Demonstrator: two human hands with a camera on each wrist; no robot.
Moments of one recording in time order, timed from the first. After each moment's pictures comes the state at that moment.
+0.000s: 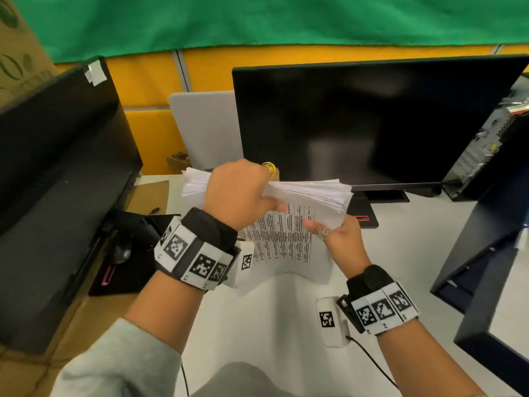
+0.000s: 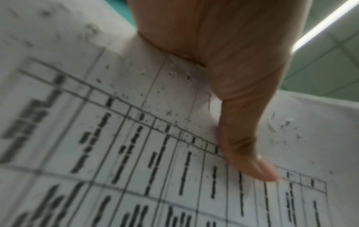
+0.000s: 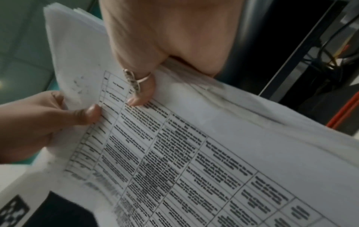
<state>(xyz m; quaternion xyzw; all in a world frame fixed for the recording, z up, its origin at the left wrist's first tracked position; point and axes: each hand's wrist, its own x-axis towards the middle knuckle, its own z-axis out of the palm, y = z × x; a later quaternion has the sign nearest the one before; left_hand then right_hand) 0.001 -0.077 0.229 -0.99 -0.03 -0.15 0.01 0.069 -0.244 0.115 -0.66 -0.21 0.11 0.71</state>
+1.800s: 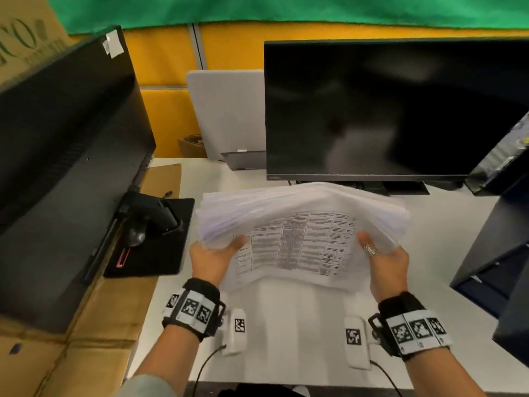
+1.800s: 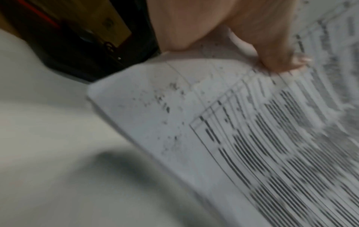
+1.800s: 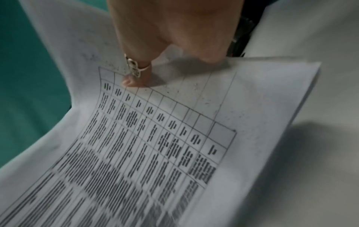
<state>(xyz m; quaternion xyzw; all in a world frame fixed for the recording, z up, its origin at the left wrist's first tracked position) -0.067 -0.028 0.086 -0.68 -0.34 -0.25 -0.60 0.045 -0.268 0.062 -0.64 0.04 0.04 0.76</state>
